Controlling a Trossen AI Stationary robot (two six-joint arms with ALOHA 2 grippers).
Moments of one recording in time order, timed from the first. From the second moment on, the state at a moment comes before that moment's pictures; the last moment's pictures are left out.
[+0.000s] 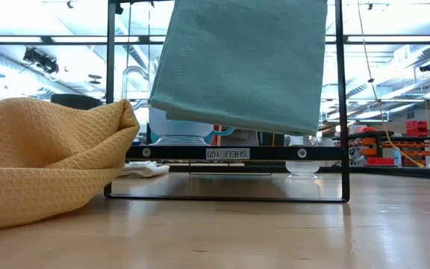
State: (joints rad) left arm 0.21 0.91 0.80 0.35 -0.41 0.09; right arm 0.30 1.97 1.69 -0.83 0.18 1.35
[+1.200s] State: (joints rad) left arm 0.20 0.91 0.80 0.32 -0.26 0.03; right arm 0.51 1.48 1.70 -1.34 0.27 1.19
